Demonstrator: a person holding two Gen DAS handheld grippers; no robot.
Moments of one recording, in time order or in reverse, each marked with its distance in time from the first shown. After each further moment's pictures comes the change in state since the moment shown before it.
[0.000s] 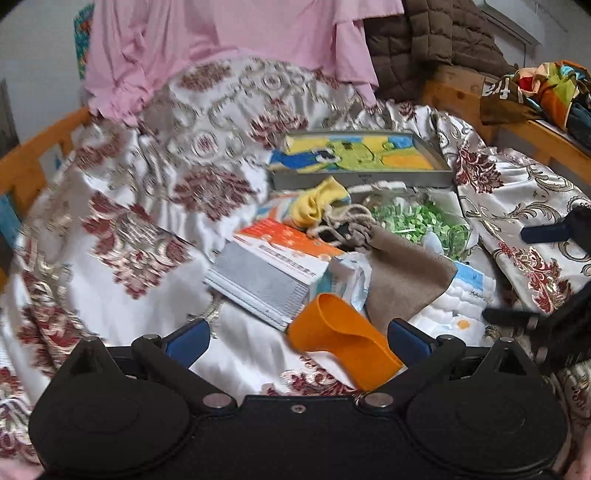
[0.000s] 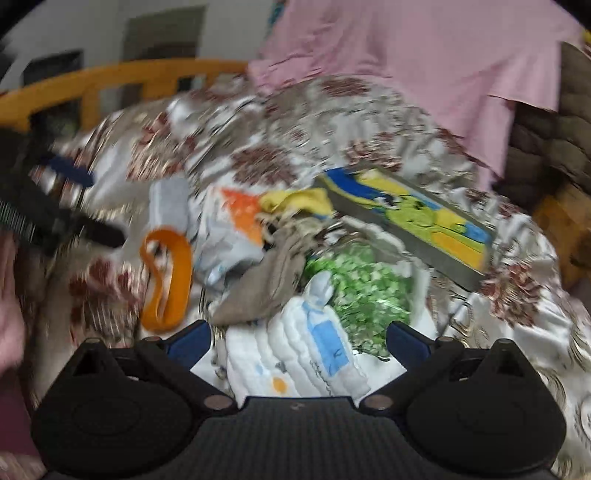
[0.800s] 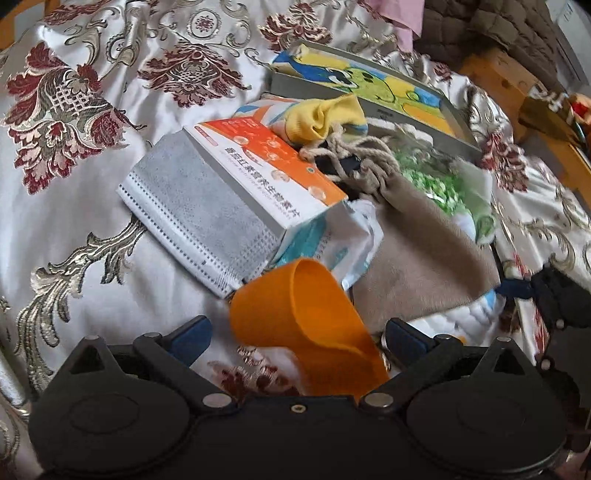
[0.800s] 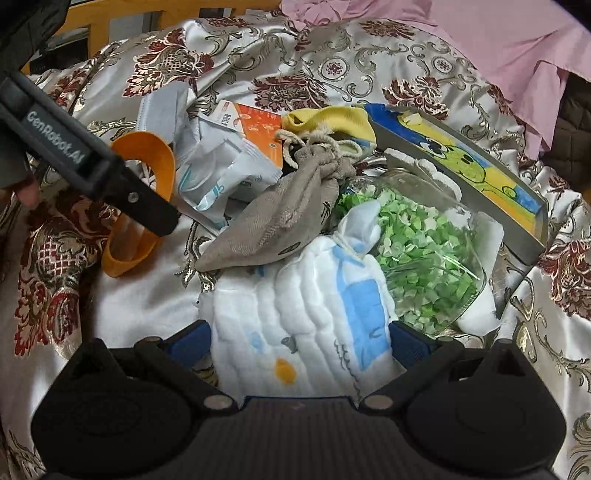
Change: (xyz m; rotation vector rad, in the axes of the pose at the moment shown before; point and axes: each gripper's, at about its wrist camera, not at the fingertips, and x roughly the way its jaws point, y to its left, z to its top) left arm 0.106 0.011 -0.004 -0.292 0.231 -0.148; right arm 0.077 0.003 -0.015 -0.030 0.166 0.055
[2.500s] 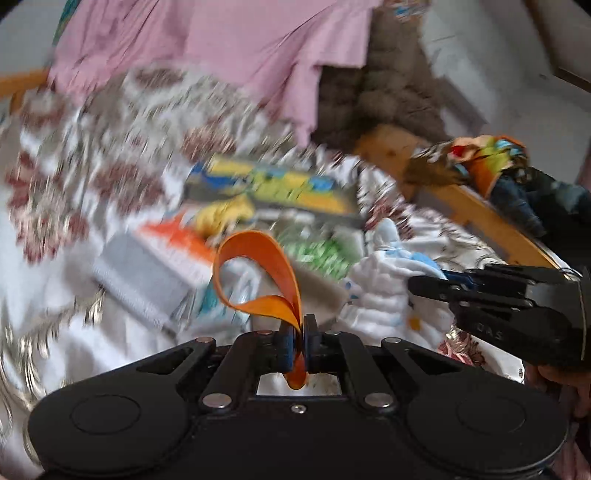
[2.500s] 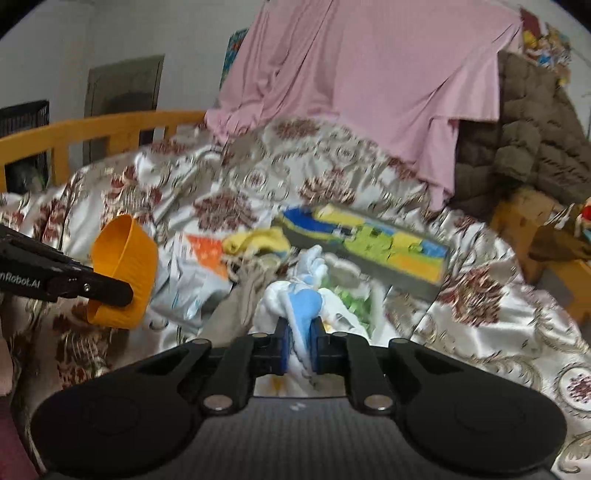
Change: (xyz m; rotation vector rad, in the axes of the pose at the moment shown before) left arm -0.097 -0.031 -0.062 0.195 -0.385 -0.217; right arm -0.129 -0.007 -0.014 0.197 -0.363 -0.195
